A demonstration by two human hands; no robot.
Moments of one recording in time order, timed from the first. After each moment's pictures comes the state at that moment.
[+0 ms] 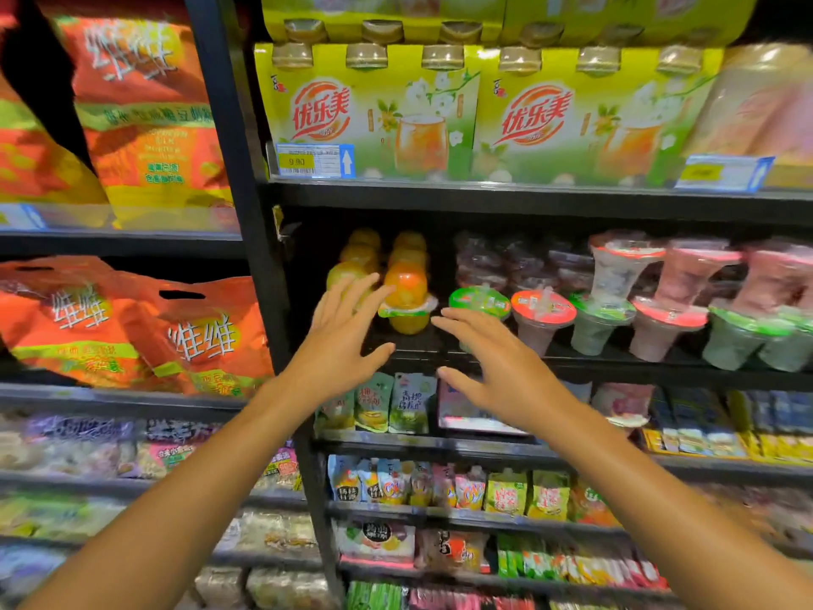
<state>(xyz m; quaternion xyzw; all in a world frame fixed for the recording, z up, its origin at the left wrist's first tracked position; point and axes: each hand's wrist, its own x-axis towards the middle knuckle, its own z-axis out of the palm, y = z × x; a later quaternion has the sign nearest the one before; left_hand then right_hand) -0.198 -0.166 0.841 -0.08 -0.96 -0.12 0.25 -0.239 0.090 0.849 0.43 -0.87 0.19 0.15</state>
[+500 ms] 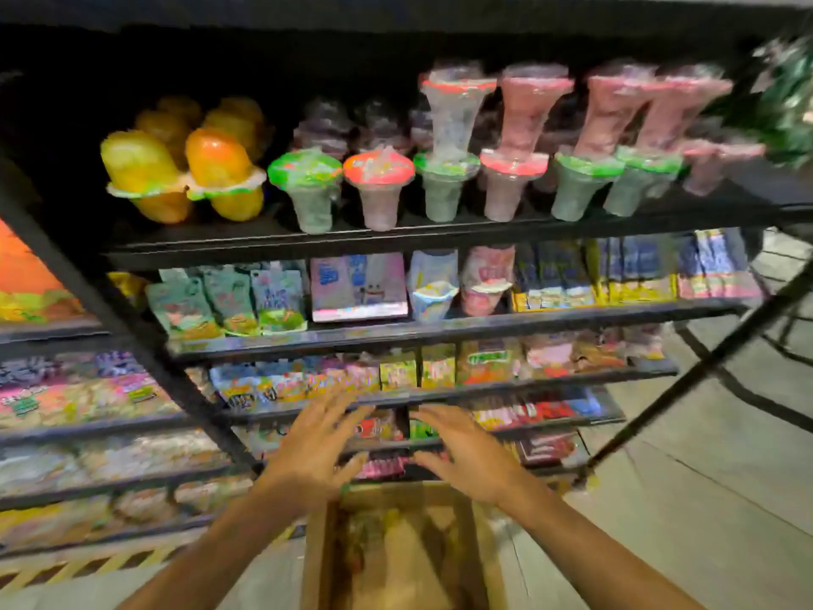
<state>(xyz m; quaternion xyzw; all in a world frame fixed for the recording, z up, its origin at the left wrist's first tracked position) -0.122 0.005 0.602 -0.20 -0.97 -0.12 0.04 -0.162 0.273 0.610 0.28 -0.92 0.24 -0.12</state>
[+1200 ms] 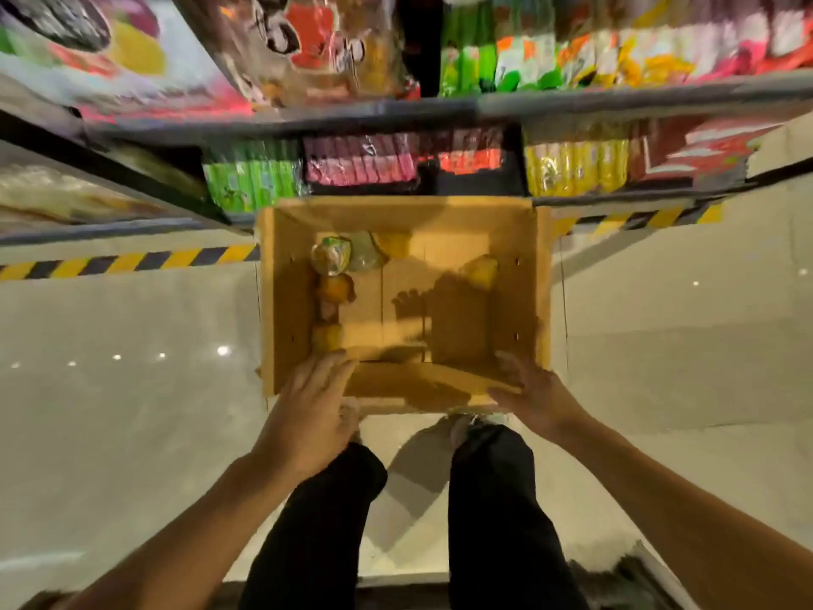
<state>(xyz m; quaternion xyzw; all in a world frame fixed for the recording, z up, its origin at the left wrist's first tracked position) -0.013 0.049 0.065 0.00 -0.92 -0.22 -0.33 -0.091 0.360 0.048 -0.09 -0.81 0.28 -0.50</state>
